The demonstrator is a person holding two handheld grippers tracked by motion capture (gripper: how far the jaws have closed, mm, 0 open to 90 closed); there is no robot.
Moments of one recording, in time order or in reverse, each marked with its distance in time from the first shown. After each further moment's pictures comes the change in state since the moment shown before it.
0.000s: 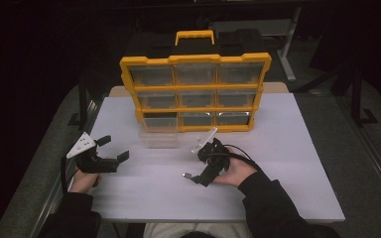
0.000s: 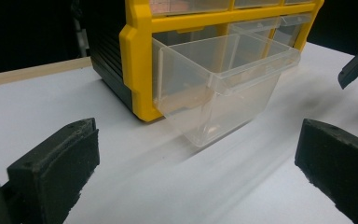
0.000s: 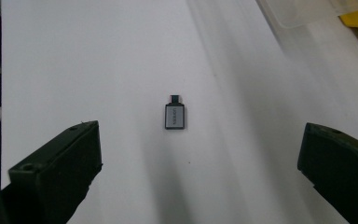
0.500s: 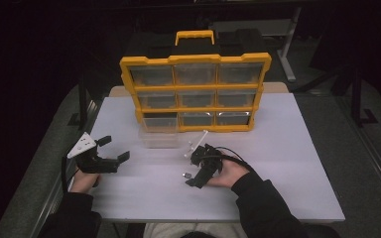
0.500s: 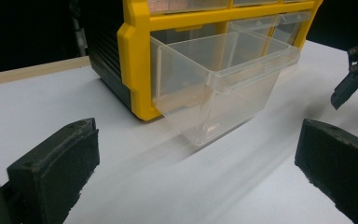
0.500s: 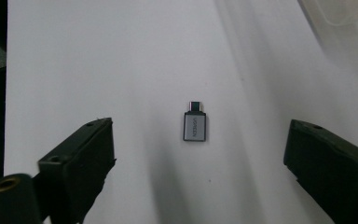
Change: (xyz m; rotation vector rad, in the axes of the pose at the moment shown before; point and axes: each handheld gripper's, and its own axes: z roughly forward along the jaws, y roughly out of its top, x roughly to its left) left arm -0.001 0.000 0.001 0.004 -0.003 0.007; right arm 0.004 0.008 0.022 0.042 0.061 -0.022
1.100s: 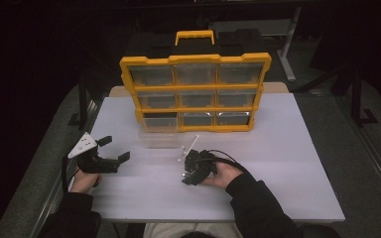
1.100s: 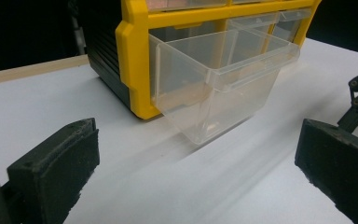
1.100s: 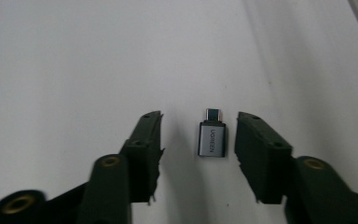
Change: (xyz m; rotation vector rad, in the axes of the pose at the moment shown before) left arm 0.000 -0.001 0.001 0.008 -0.004 0.002; right arm 0.004 0.006 0.022 0.055 0.026 -0.018
